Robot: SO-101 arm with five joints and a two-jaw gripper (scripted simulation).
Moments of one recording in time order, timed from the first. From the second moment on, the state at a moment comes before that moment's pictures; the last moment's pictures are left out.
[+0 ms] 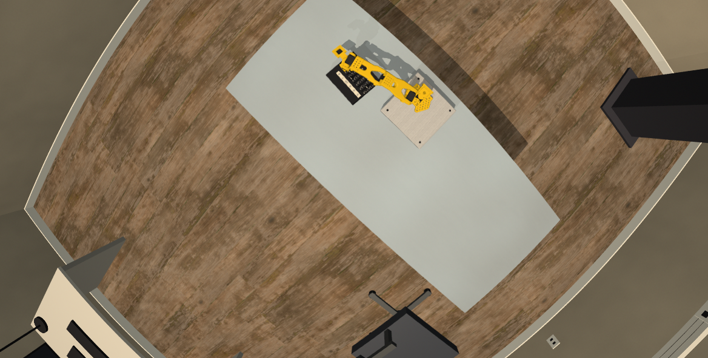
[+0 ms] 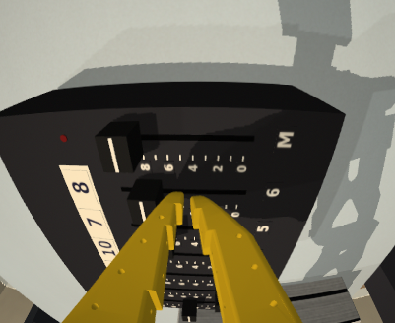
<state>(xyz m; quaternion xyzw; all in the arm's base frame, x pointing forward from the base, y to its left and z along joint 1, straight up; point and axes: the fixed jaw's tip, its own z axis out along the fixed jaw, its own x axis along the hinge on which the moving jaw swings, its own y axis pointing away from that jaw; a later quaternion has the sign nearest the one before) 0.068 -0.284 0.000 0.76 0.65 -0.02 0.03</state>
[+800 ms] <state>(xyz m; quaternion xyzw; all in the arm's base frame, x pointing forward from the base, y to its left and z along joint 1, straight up) 0.069 -0.284 0.000 0.76 0.65 -0.02 0.03</state>
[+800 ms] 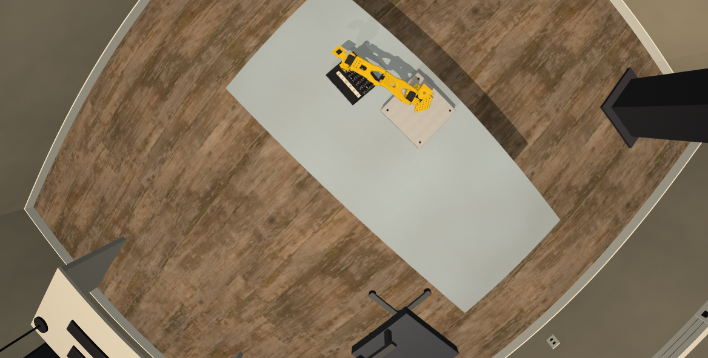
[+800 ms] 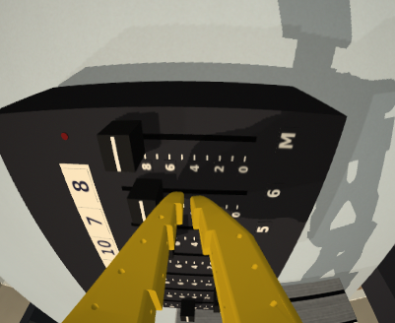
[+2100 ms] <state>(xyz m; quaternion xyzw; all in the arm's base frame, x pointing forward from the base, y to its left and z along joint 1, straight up) 0.062 -0.282 -0.003 0.75 0.66 -0.01 0.02</state>
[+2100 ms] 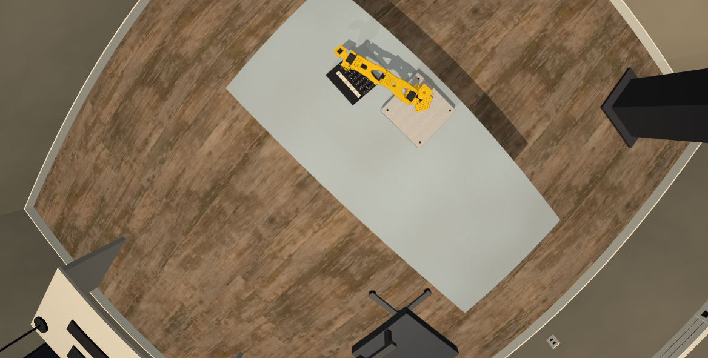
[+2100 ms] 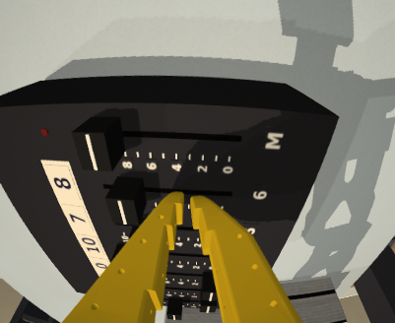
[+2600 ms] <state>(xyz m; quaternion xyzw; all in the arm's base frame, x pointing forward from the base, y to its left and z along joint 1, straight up) 0.061 -0.278 -0.003 0.75 0.66 -0.01 0.01</state>
